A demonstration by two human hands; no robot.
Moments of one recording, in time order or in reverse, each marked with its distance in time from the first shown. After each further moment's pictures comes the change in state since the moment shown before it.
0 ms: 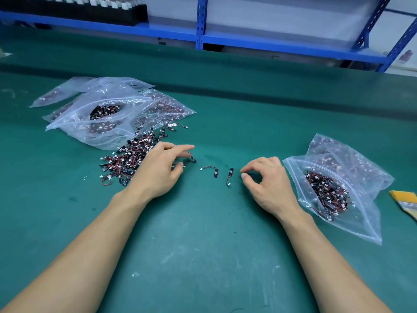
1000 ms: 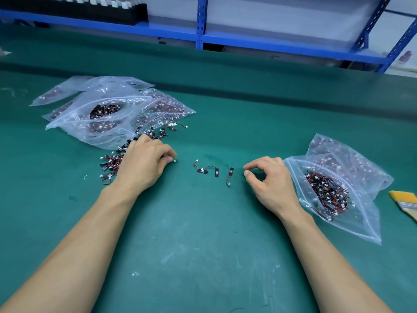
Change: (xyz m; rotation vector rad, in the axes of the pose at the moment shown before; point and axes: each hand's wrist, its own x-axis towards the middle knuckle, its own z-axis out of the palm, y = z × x) left_hand 0.006 -0.020 -0.021 0.350 0.067 0.033; right_hand 0.001 0.009 0.002 0.047 0.024 0.045
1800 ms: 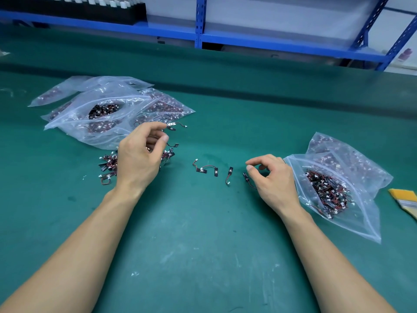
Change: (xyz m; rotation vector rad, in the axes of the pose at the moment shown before) left_hand -0.002 0.022 -0.006 -0.532 0.448 -0.154; right_hand 0.001 -0.003 -0.001 0.147 0.071 0.064
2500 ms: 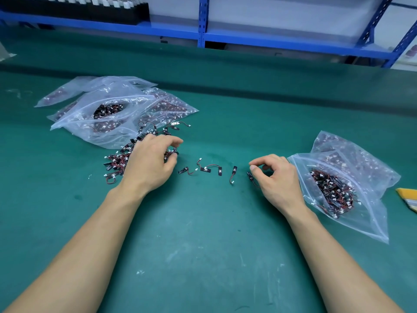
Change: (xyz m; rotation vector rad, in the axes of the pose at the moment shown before) left_hand -0.001 -0.010 -0.001 0.409 -0.381 0.092; right_hand 0.000 0.001 0.001 -0.028 -0.013 -0.008
